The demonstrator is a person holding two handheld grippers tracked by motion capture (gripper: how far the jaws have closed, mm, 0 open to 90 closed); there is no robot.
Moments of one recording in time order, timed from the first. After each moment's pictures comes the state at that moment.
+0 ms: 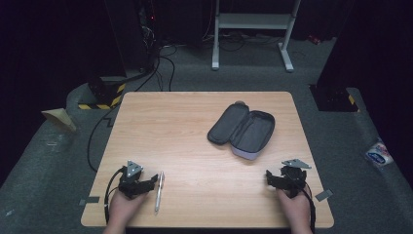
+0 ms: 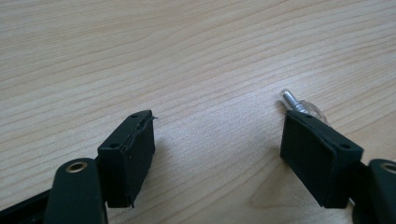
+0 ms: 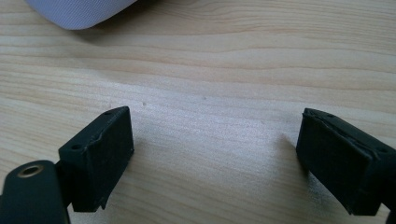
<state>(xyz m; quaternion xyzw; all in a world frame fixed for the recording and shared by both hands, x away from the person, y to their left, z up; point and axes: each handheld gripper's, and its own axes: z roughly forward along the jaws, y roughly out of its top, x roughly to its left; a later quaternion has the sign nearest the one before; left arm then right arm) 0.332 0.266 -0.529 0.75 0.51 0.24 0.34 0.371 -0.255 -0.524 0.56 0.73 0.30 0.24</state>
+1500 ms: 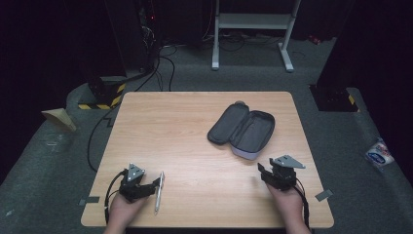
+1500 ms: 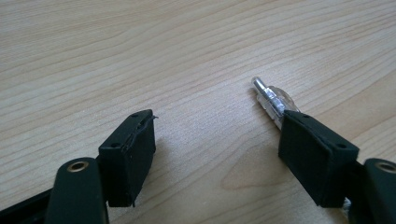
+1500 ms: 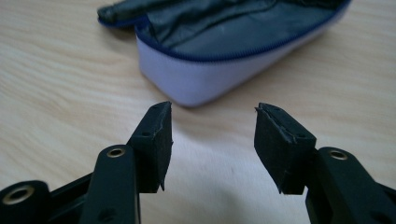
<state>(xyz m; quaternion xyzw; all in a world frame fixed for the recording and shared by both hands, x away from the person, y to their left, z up) 0.323 0.262 -0.529 0.77 0.49 0.22 0.35 0.366 -0.222 -0.495 0.48 0.75 0.38 0.24</state>
